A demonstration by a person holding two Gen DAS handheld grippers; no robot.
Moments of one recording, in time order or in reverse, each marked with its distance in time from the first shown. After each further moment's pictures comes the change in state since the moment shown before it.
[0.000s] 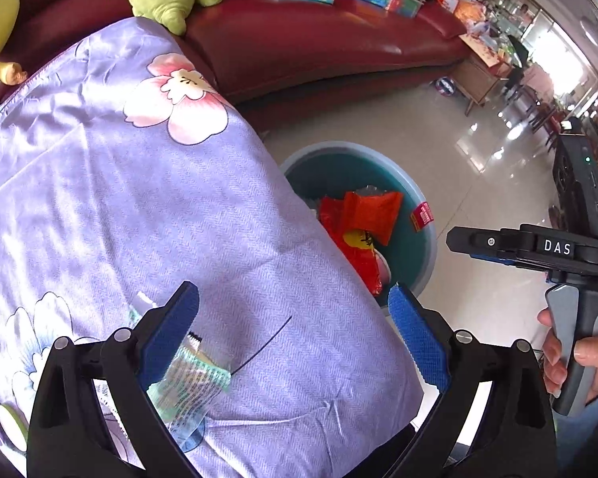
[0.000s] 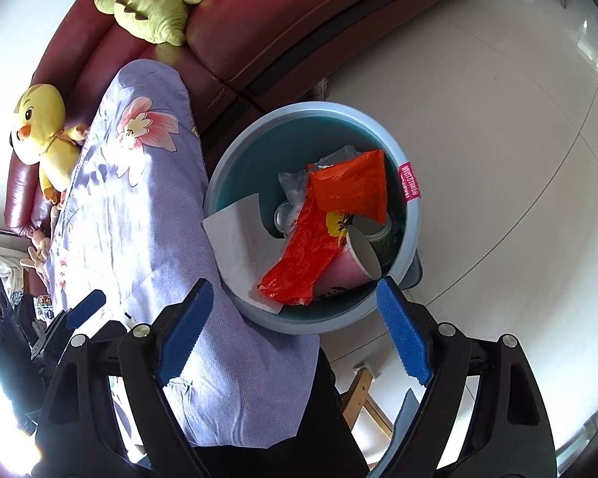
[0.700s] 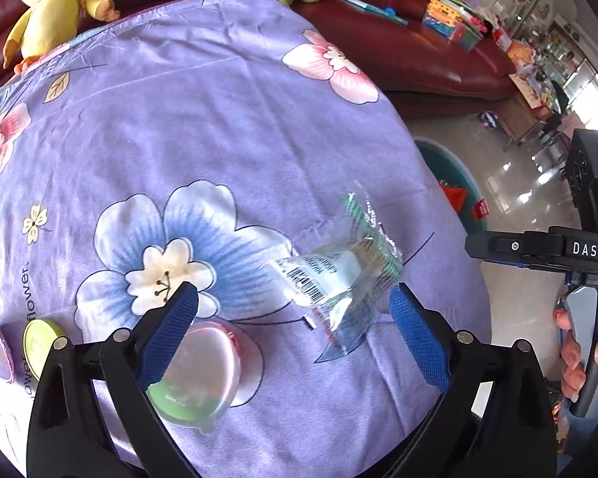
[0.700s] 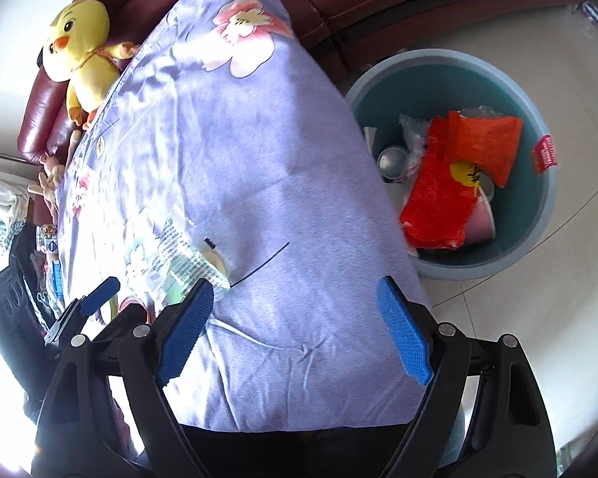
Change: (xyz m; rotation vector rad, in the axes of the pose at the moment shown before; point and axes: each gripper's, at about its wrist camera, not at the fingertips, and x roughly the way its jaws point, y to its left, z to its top) left arm -0.060 0.116 -0.083 -0.186 -0.022 0.083; right arm 0.043 0.129 -0.057 -0.193 0.137 0.033
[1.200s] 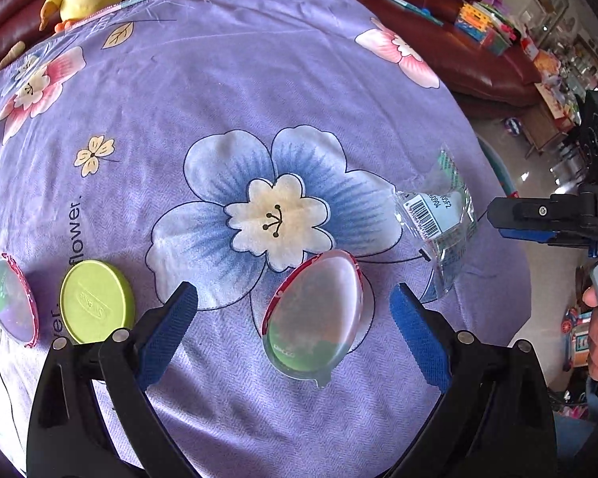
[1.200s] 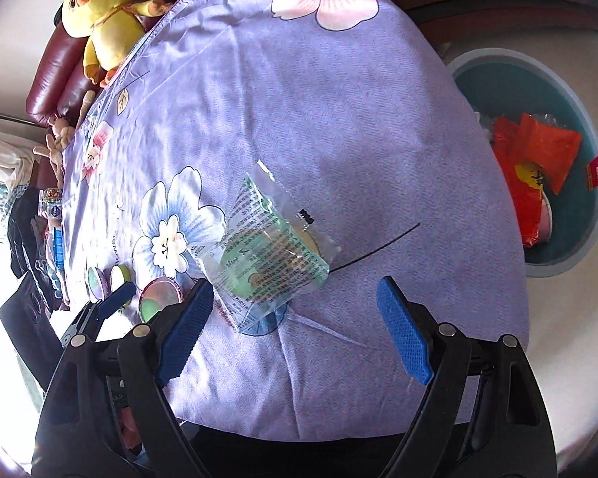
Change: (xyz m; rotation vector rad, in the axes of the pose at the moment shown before) left arm -0.003 0.063 -0.036 -0.072 0.031 0.053; right arm 0.034 0.072 -0.006 -0.094 0.069 0.003
